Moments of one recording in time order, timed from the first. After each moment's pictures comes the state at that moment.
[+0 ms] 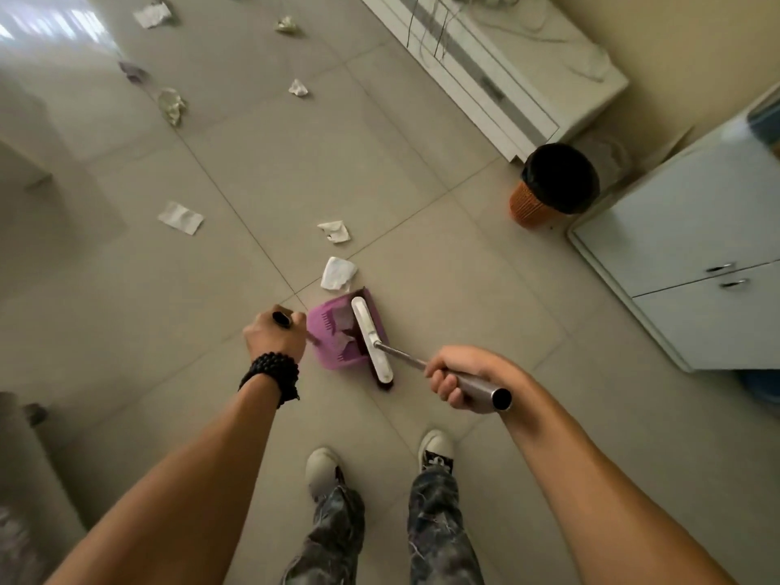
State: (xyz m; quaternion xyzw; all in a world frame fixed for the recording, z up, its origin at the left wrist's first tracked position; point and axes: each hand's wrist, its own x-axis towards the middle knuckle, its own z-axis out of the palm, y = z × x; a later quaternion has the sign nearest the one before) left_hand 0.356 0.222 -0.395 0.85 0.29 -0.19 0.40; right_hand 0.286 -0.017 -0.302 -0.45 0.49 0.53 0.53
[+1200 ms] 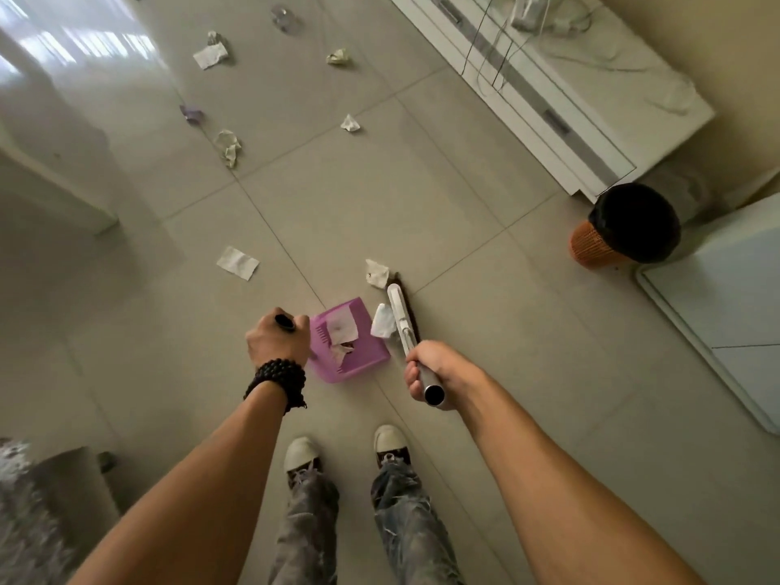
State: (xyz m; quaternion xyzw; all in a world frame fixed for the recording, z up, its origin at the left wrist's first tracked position) left_hand 0.564 0.311 -0.395 0.86 0.32 -0.15 0.36; right_hand 0.509 0.105 -0.340 -0.47 0.51 0.39 0.61
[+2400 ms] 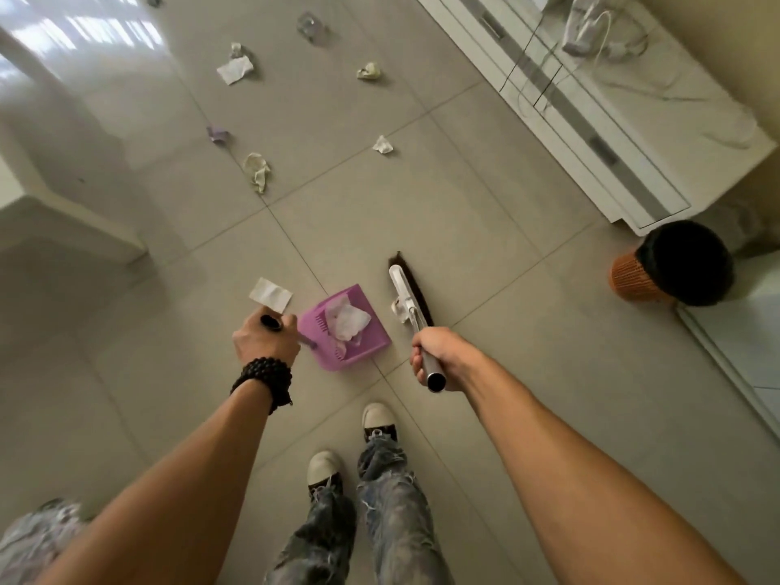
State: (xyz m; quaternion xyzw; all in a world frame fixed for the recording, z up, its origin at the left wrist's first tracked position) left_hand 0.756 0.421 -0.395 0.82 0.38 -0.16 0.40; right_hand 0.720 0.189 -0.351 -0.47 0.52 0.38 0.60
